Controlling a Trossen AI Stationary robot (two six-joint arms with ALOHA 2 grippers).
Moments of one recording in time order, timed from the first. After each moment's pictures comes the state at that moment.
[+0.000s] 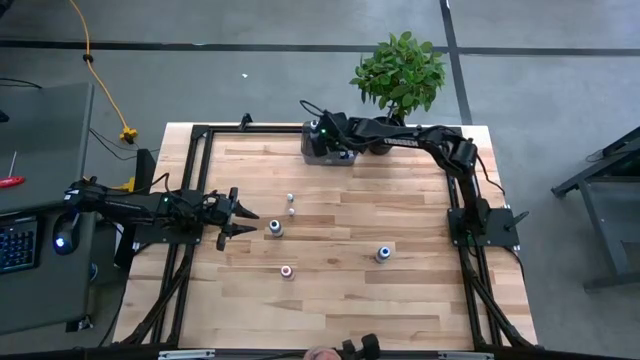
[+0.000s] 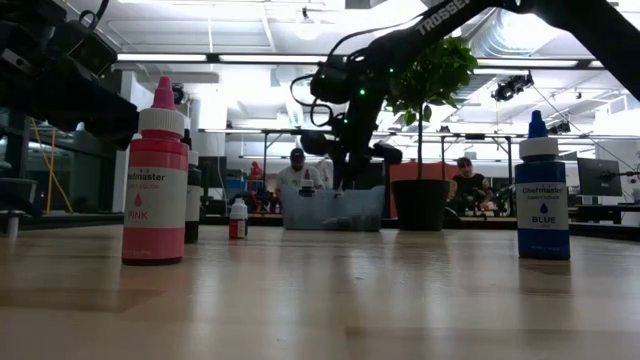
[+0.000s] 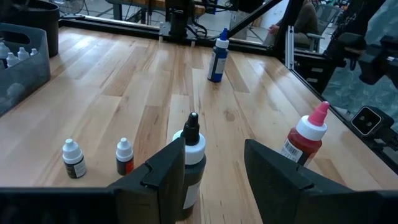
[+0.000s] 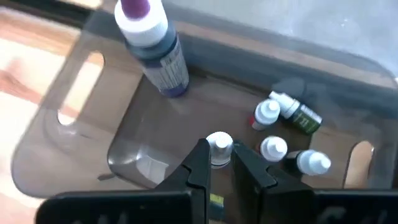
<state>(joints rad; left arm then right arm) -0.12 0.22 0.02 0.00 -0.01 -0.16 -0.46 2.08 1.64 -0.57 0.34 0.74</state>
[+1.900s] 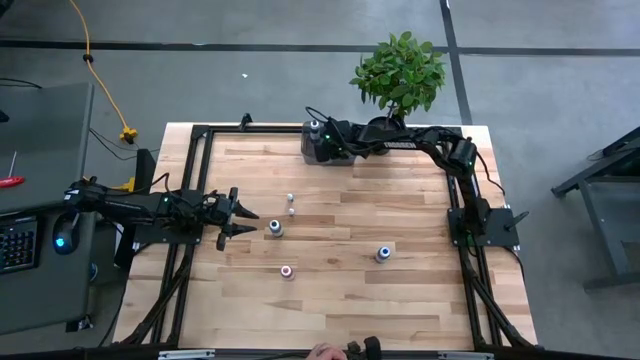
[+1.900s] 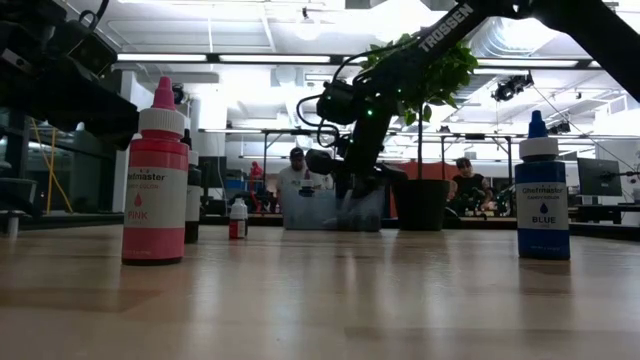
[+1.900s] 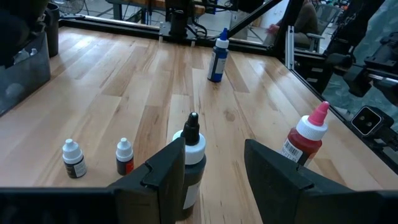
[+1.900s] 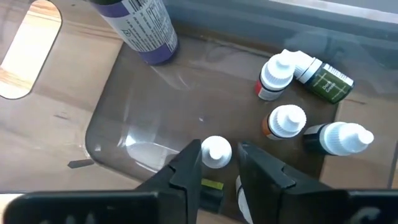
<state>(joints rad) -0.12 0.22 0.02 0.00 -0.01 -0.16 -0.47 2.10 1.51 -0.45 0.25 0.78</state>
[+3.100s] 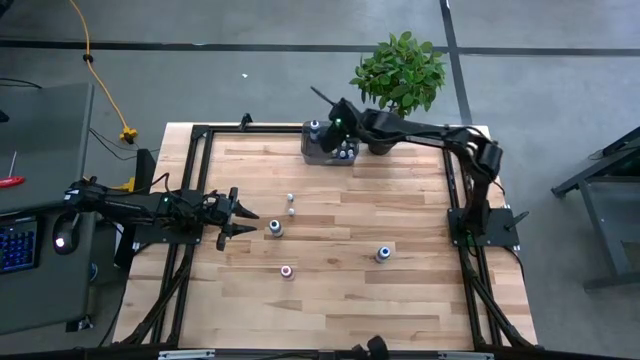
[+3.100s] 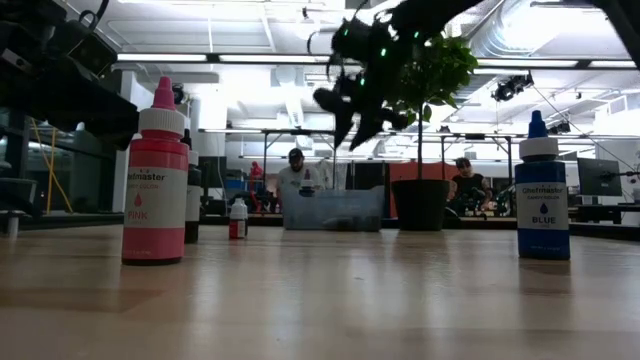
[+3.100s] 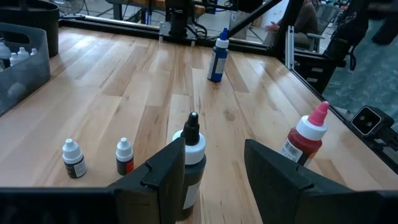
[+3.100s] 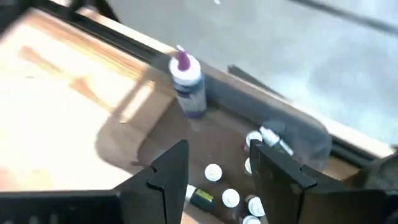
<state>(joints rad) -0.12 0.22 0.02 0.00 -0.01 -0.16 -0.45 1.87 1.56 -0.53 0.30 0.51</state>
